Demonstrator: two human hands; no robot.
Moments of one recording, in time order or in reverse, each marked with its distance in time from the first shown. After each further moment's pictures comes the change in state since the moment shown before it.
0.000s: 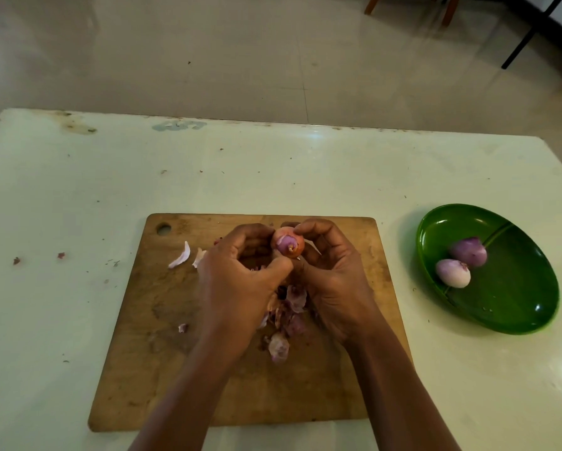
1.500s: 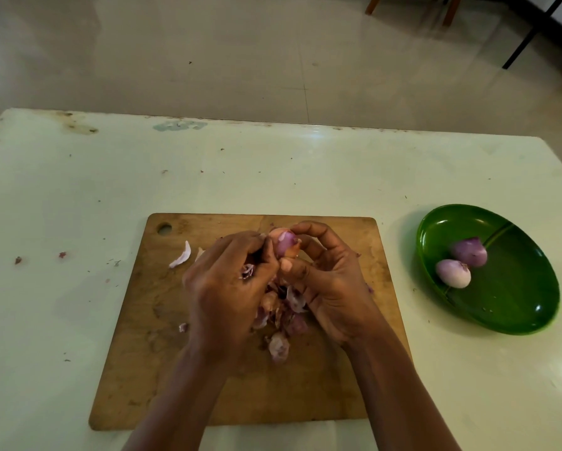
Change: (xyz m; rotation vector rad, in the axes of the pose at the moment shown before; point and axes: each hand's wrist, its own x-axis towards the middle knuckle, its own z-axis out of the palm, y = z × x) left_hand 0.003 -0.025 -0.008 0.302 0.189 0.686; right_hand -0.002 -0.005 0.004 0.149 -0.038 0.136
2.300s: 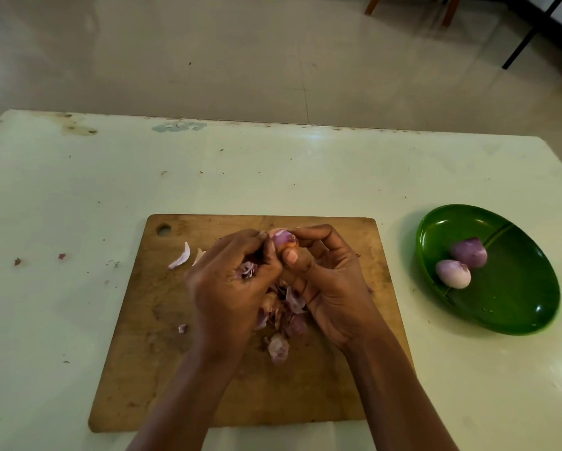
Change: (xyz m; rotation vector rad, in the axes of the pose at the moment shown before) left_hand 0.002 0.005 0.005 -0.116 0.023 -0.094; right_hand 0.001 0.002 0.002 0.095 0.015 -0.037
